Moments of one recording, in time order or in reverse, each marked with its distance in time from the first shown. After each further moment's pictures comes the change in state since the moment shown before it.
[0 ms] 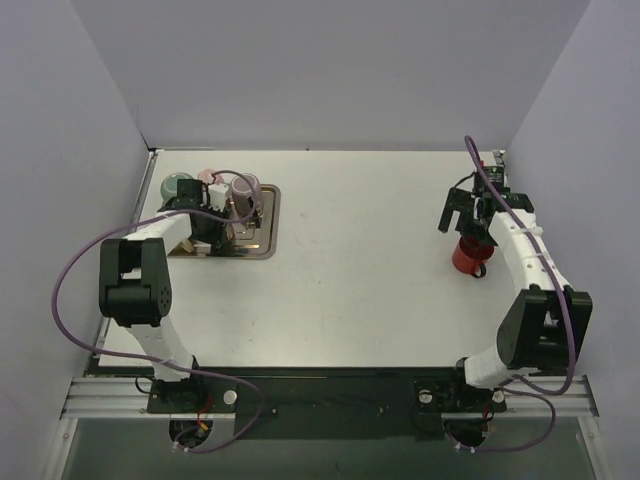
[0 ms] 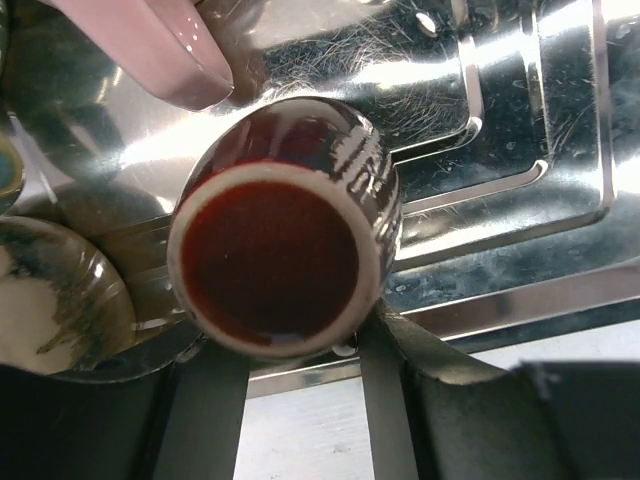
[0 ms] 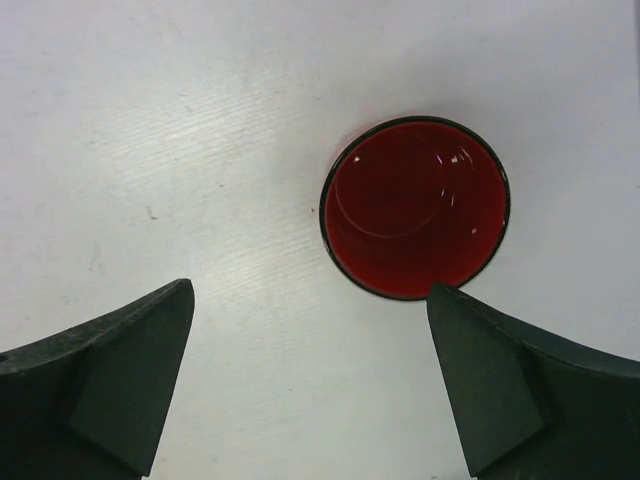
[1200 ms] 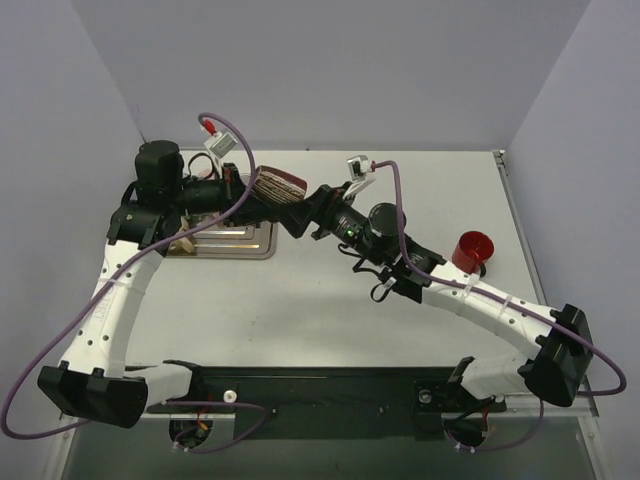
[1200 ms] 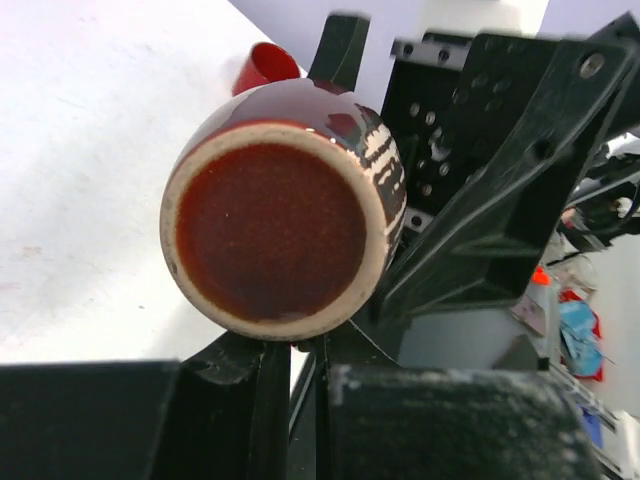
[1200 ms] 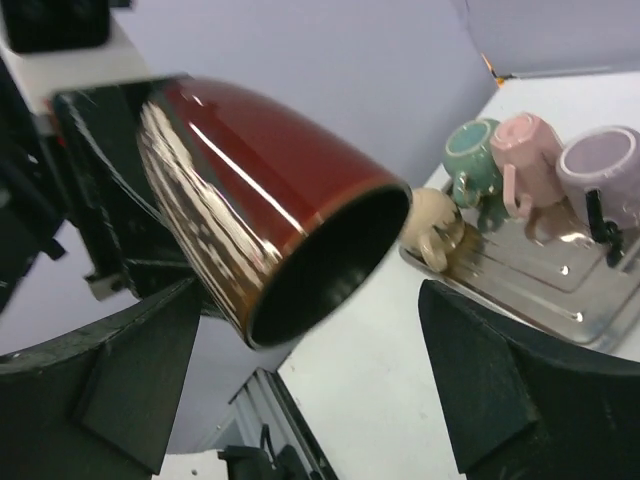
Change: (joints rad) left arm -0.198 -0.569 0.279 -0.224 0.913 -0.556; right arm 0.956 -0.232 -0.165 1.108 -0.116 0.503
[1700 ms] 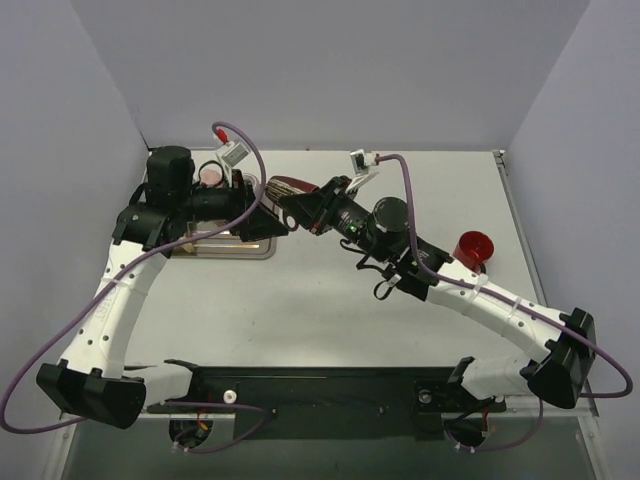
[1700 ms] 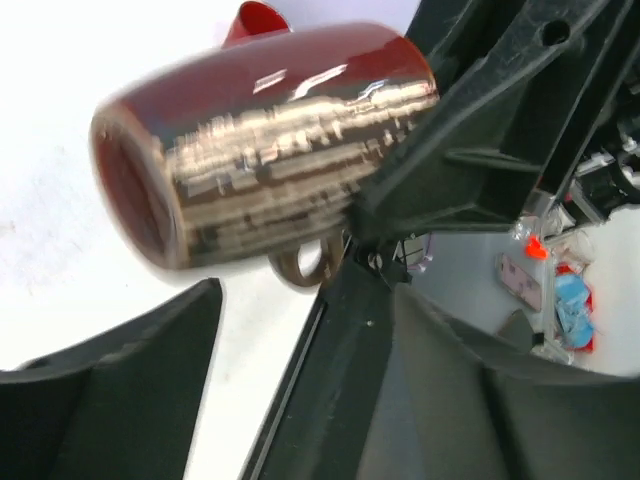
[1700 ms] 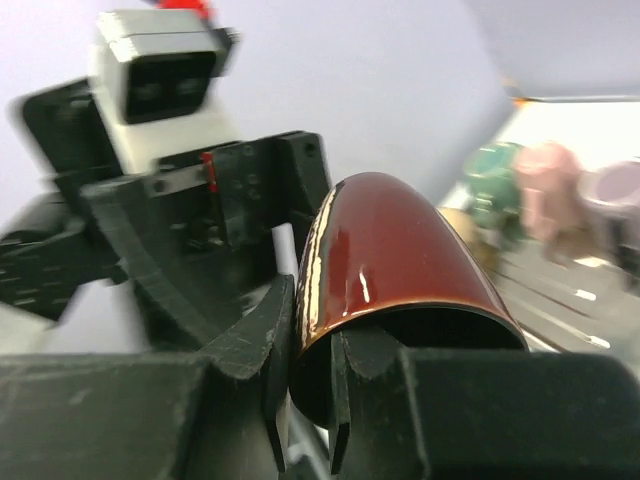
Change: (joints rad) left arm -0.056 0.003 -0.011 -0.054 0.006 0.015; right arm 0.013 -0.008 0.068 0.042 -0.036 0.017
